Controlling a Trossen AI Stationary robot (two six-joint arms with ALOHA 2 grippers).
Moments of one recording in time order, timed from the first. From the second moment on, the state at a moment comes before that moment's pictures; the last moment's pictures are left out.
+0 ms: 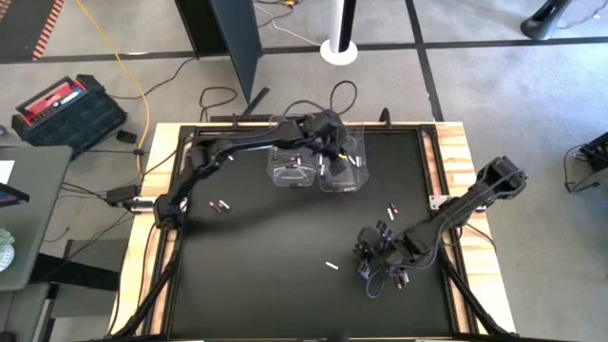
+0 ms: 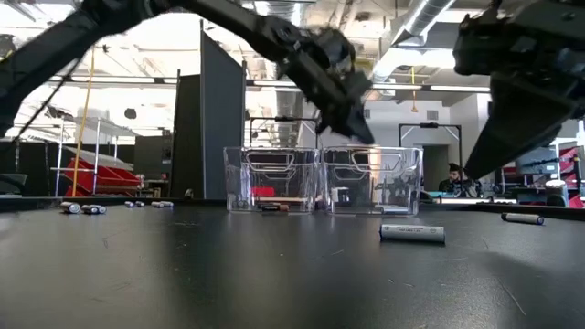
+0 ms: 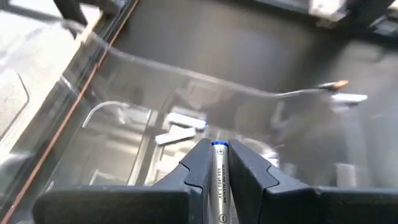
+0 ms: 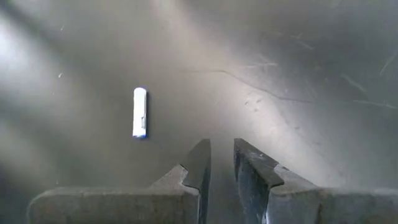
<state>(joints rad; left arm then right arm) 0.36 2.24 2.00 -0.46 0.12 0.04 0.59 1.49 0.76 -0.34 0.50 1.07</state>
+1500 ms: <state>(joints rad) 0.39 2.50 2.36 -0.75 0.04 0.22 0.52 1.49 0.76 -0.38 0.50 1.22</state>
